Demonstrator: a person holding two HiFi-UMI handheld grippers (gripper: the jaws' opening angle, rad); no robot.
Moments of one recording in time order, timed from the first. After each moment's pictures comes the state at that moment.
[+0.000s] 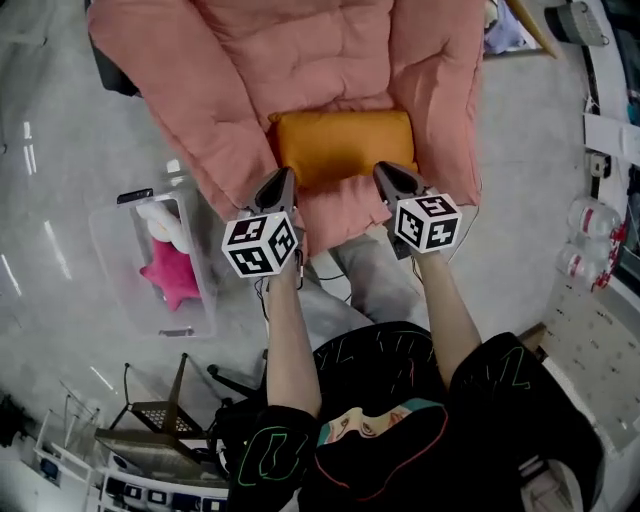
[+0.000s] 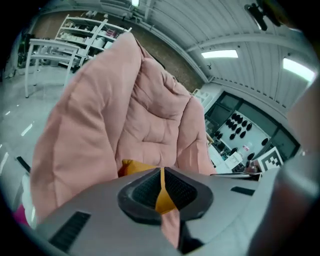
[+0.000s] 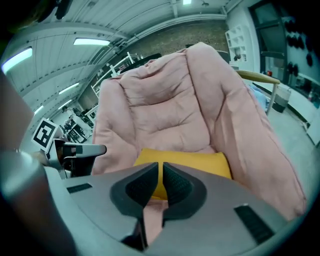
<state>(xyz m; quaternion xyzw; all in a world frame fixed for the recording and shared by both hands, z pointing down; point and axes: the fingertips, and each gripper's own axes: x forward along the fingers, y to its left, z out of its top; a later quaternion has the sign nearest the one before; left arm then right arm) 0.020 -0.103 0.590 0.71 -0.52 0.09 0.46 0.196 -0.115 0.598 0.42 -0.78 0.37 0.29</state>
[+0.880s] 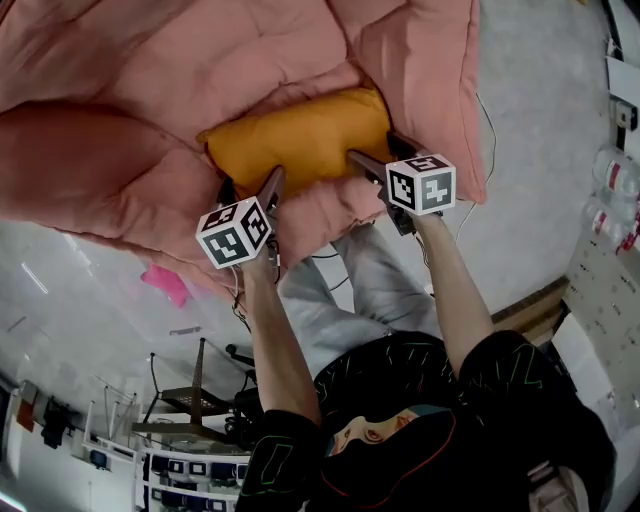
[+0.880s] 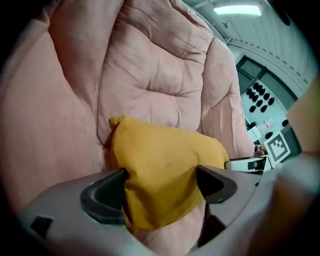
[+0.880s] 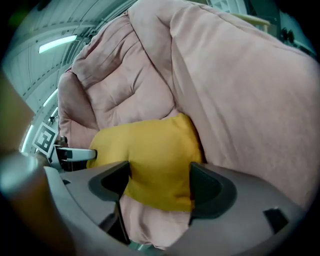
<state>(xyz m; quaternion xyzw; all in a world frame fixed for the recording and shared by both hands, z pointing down) 0.080 -0.120 0.745 0.64 -0.50 0.27 0.53 0.299 -0.142 0.751 0.39 -0.70 0.49 0.34</state>
